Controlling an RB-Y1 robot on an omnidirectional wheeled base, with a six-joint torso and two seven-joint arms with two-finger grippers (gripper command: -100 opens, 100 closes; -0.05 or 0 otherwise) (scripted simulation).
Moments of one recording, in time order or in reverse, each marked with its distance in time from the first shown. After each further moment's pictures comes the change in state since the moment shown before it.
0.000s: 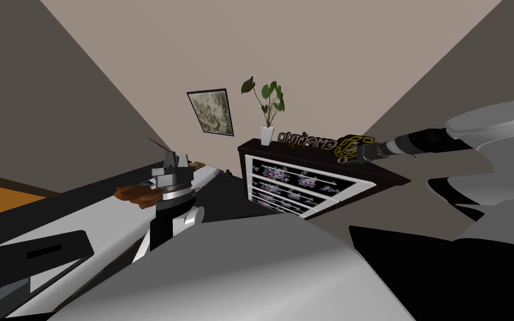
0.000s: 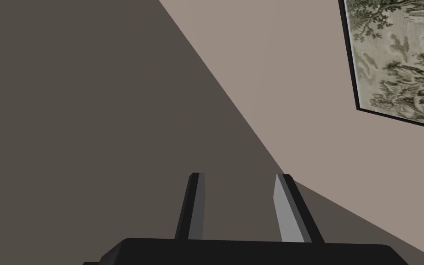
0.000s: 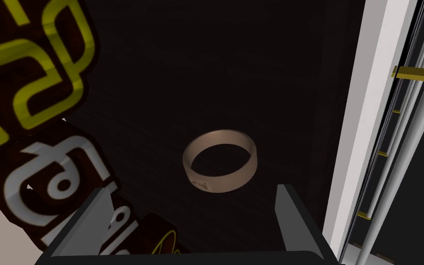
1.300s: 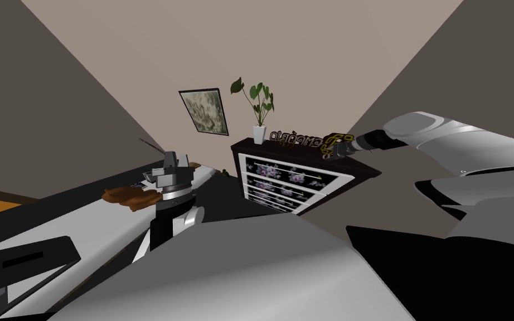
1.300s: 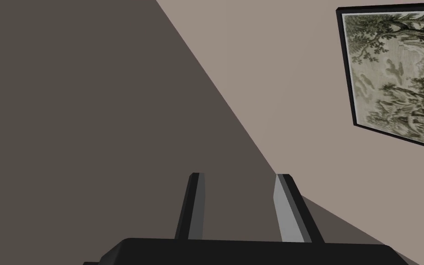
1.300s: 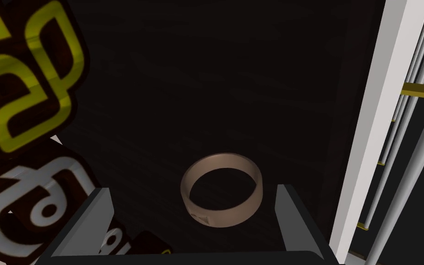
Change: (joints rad) left arm 0.000 0.000 0.000 0.000 0.000 0.000 0.000; right arm 0.084 0.042 -0.030 -0.346 0.065 0.121 -0.296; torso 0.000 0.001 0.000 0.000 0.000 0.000
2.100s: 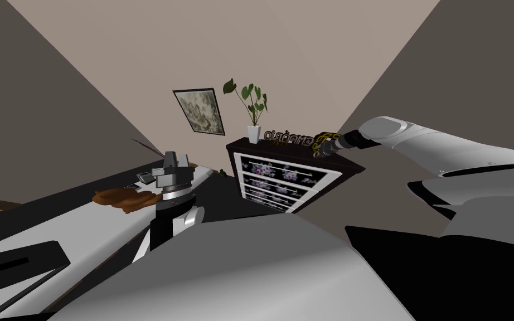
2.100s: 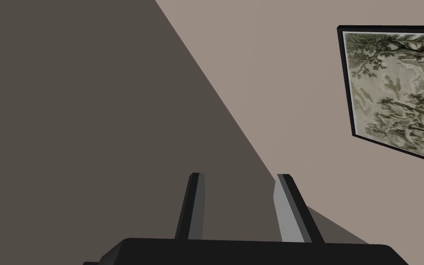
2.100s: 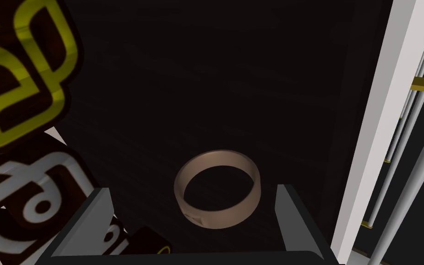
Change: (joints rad) left arm 0.000 0.000 0.000 0.000 0.000 0.000 0.000; right arm 0.036 0.028 -0.025 -0.237 0.061 0.084 -0.217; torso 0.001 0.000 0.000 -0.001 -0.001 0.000
